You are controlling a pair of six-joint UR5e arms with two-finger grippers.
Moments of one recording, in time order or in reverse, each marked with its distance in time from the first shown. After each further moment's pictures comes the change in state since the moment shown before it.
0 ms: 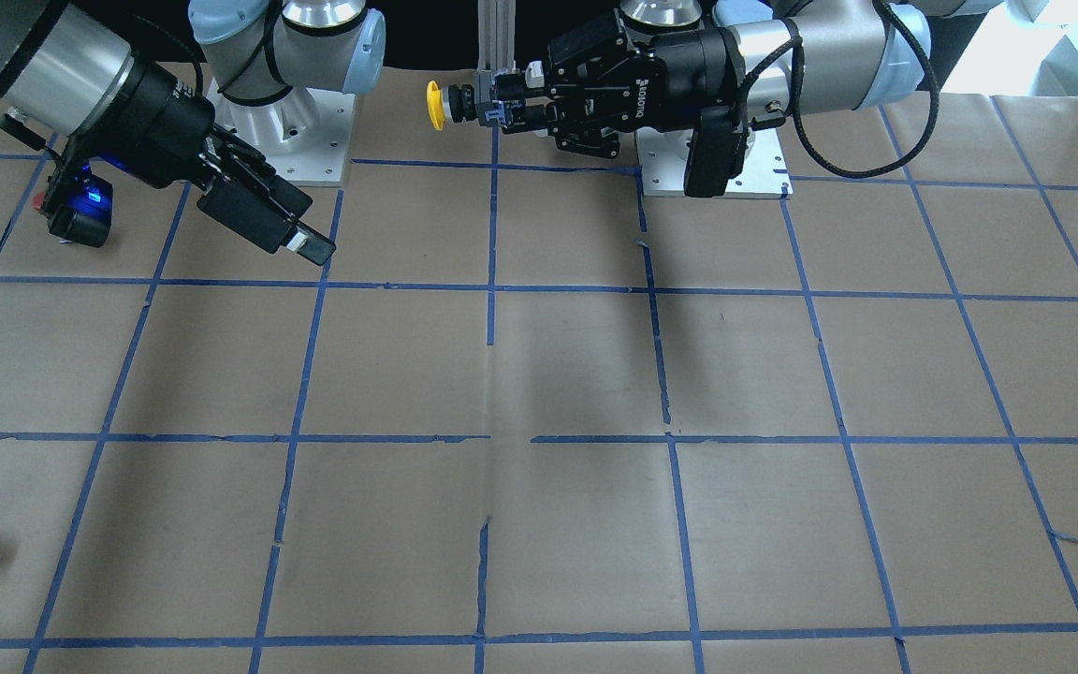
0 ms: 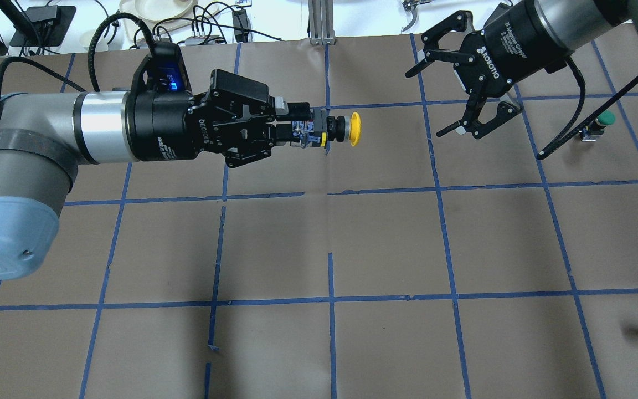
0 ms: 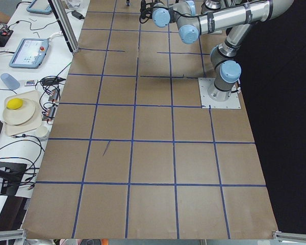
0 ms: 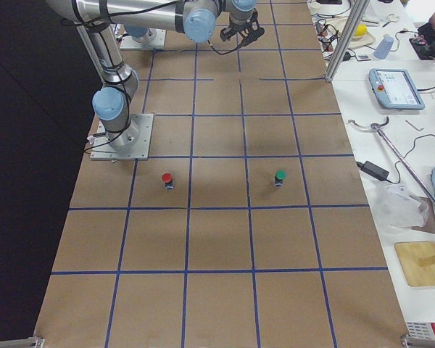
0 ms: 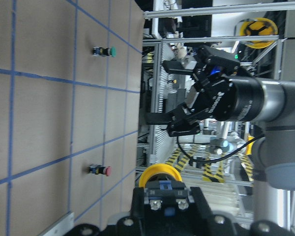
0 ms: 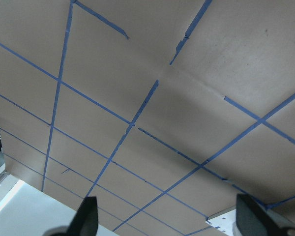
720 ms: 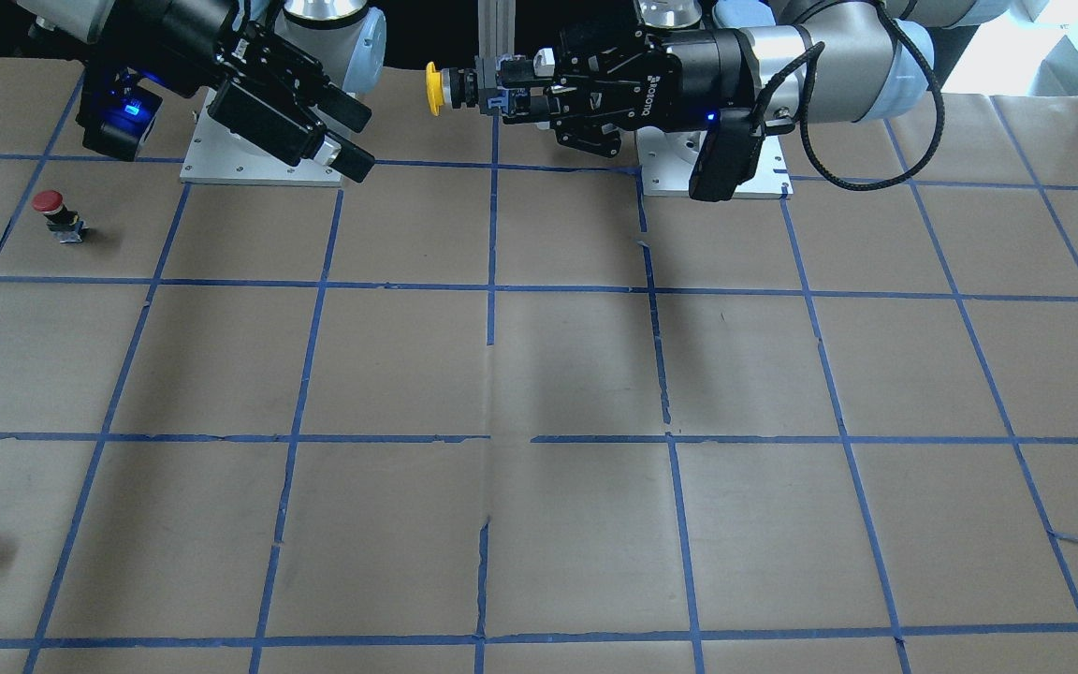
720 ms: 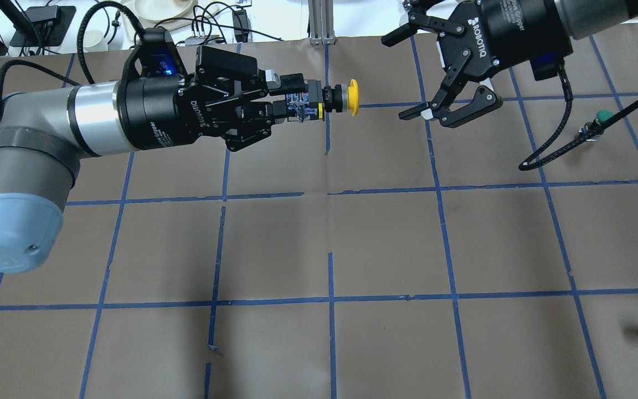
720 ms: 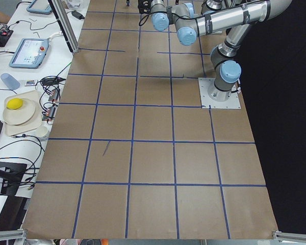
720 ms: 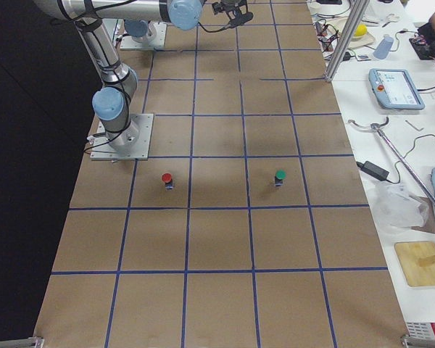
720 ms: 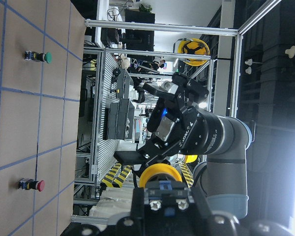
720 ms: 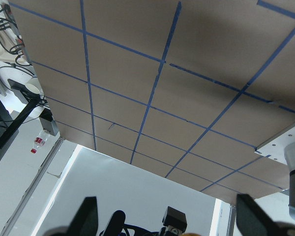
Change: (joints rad) left arm 0.008 -0.018 -0.001 0.041 -0.072 -0.014; right arm 0.026 -0.095 0.012 0.026 0.215 0.250
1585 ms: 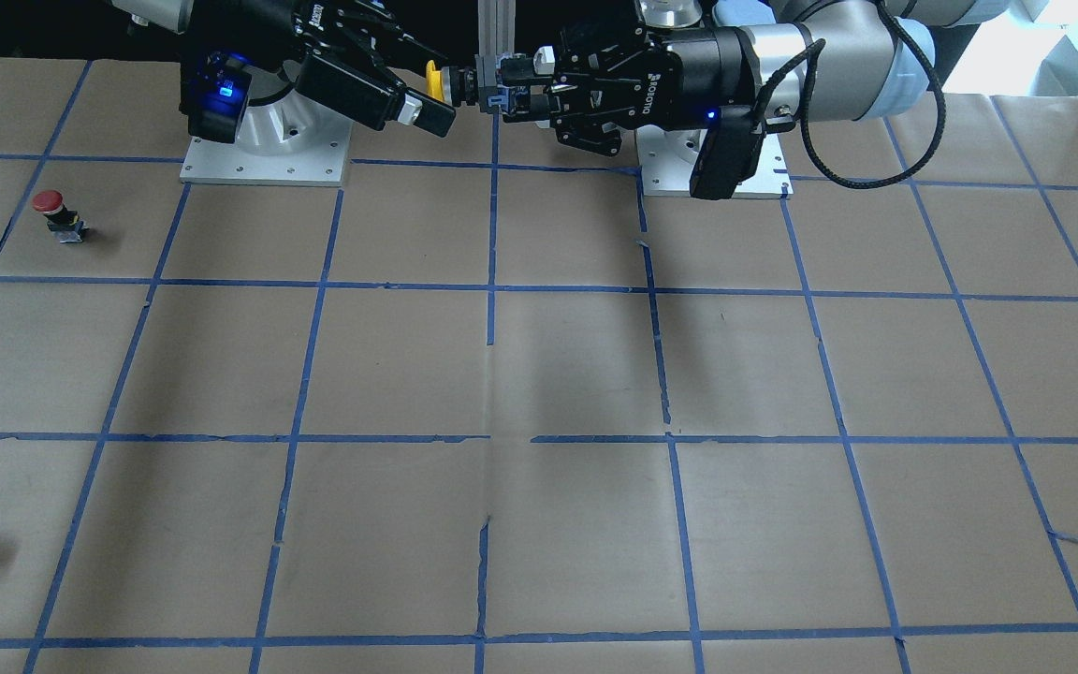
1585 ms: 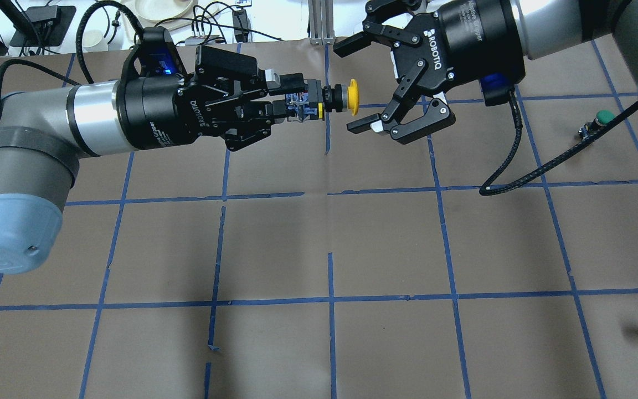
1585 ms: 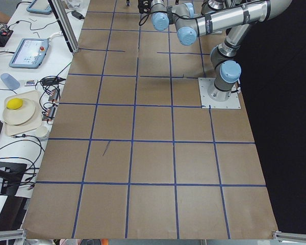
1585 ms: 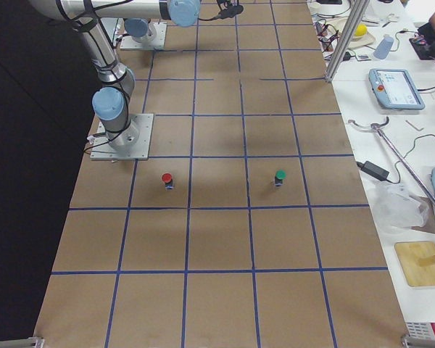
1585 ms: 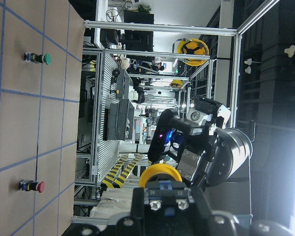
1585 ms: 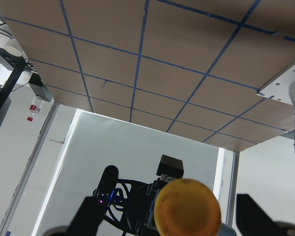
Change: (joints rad) left arm 0.000 0.001 0.000 0.003 0.001 0.001; right arm 0.065 -0.003 0.038 0.011 0.144 0.083
